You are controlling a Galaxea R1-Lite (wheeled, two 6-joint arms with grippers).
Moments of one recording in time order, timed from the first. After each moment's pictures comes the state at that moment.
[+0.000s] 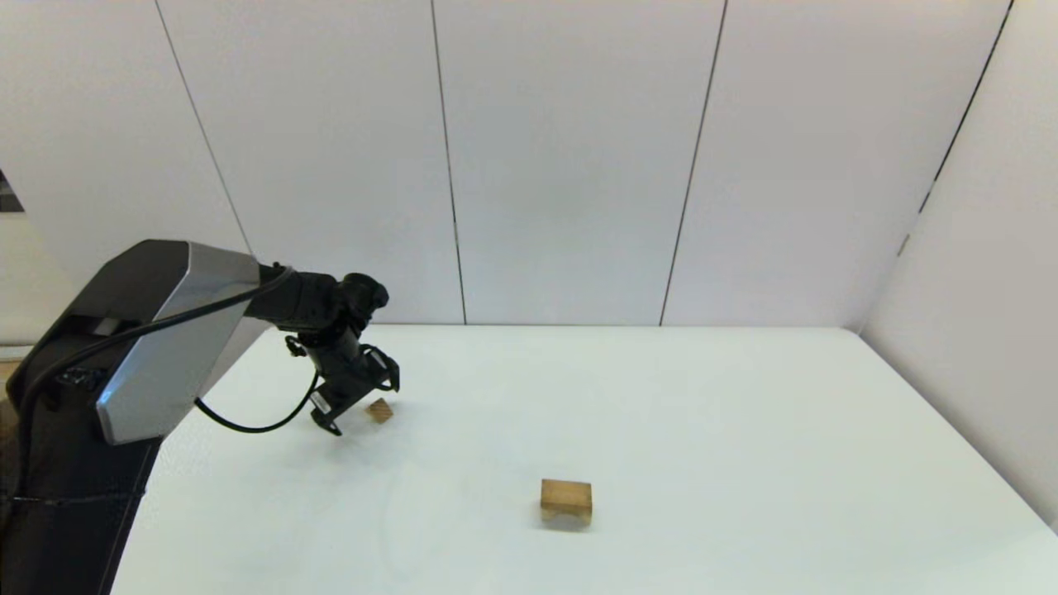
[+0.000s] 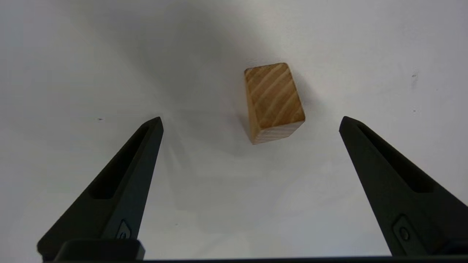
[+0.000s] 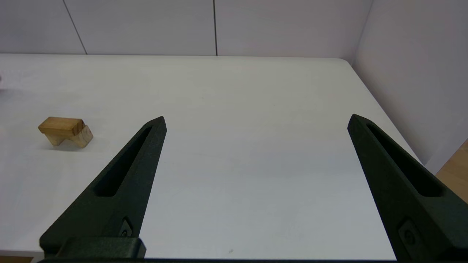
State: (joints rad) left arm -0.15 2.48 -1.80 0.61 0.04 -0.98; right arm 0.00 0.00 0.00 0.00 0.00 0.00
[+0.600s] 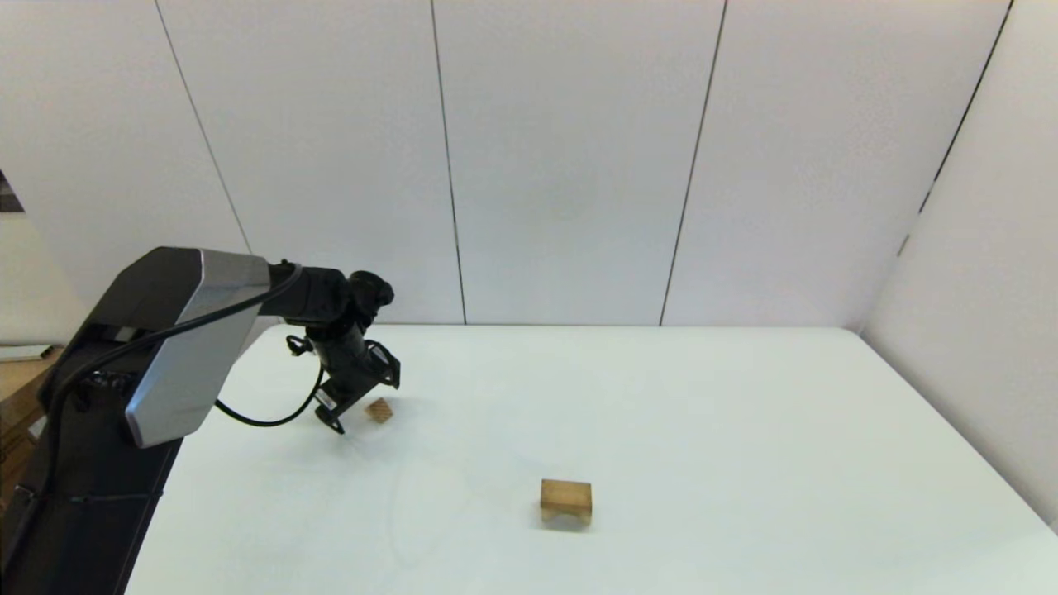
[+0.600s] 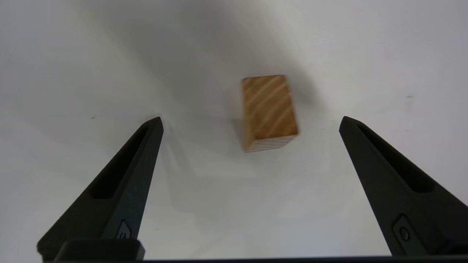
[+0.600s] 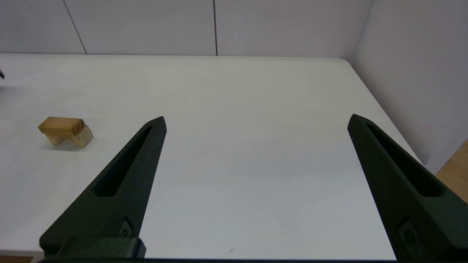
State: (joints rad) left arm -0.16 2.53 -1.92 0.72 0.07 -1.05; right arm 0.00 0.00 0.00 0.00 0.00 0.00
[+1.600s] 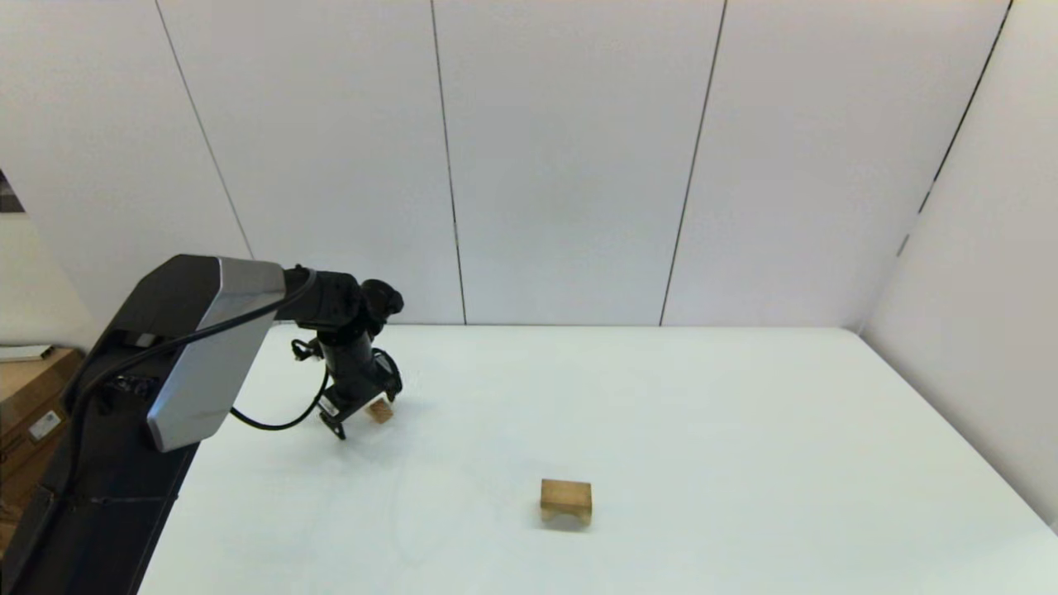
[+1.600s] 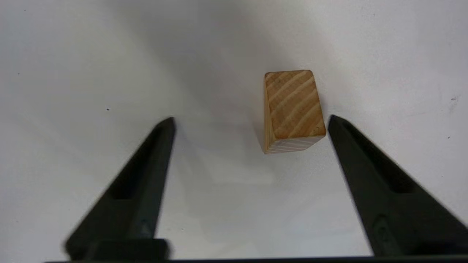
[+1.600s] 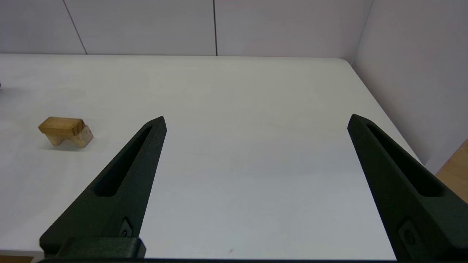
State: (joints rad) left arm -0.18 2.57 -1.96 0.77 0.12 -1.06; right arm 0.00 0.00 0.00 0.00 0.00 0.00
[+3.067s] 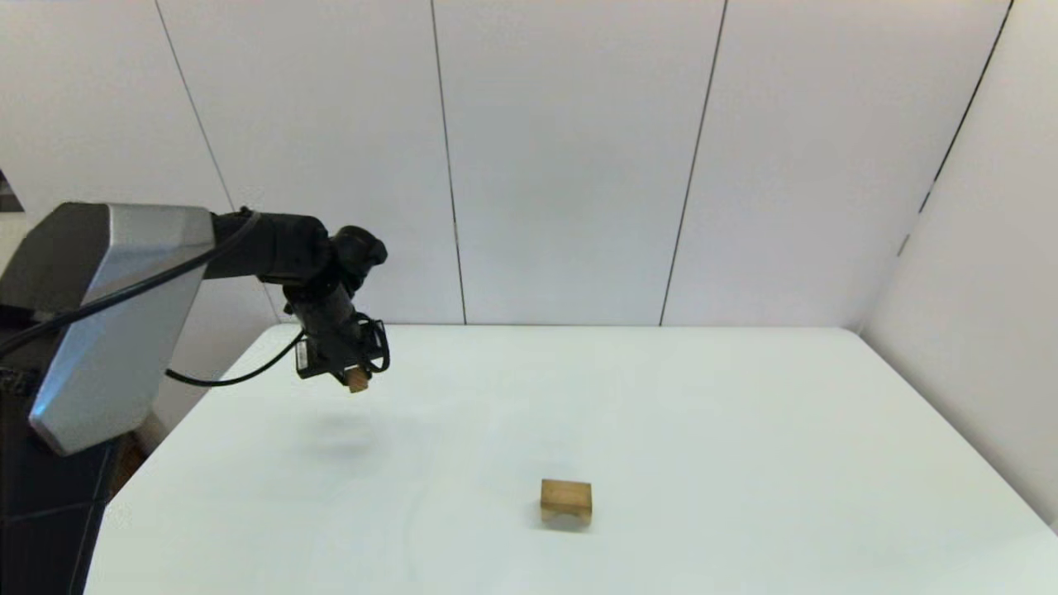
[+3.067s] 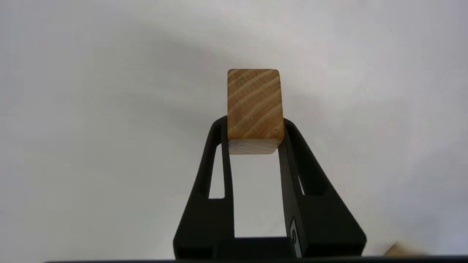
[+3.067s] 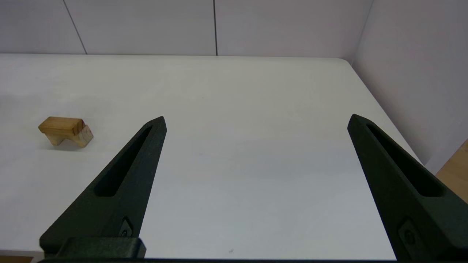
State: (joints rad) left arm -0.19 2.33 -1.92 0.84 0.10 -0.53; right arm 0.00 0.00 0.00 0.00 0.00 0.00
